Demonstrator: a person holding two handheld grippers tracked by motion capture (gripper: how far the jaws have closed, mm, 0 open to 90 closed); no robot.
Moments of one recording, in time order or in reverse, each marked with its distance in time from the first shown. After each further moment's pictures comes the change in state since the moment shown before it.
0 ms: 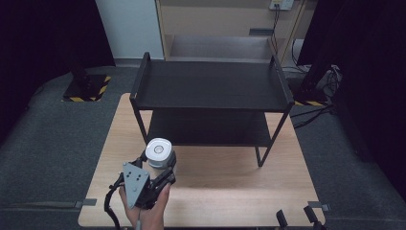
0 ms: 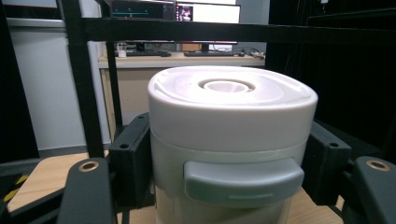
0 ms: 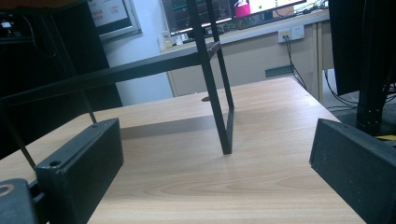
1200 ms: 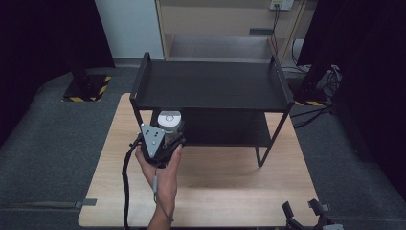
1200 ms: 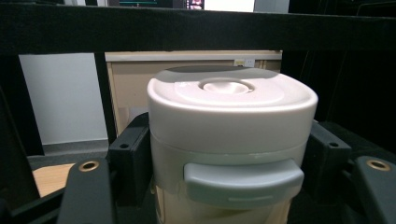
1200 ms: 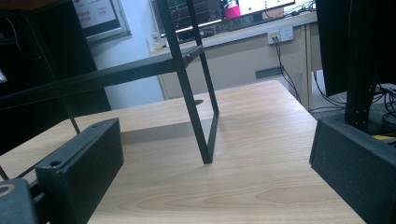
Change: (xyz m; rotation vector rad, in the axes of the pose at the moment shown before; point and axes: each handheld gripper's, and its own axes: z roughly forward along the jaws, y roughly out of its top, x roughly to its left) left arm 0.005 0.013 0.086 0.039 0.050 -0.003; right arm -0.016 0.005 0.016 -0.001 -0.032 0.001
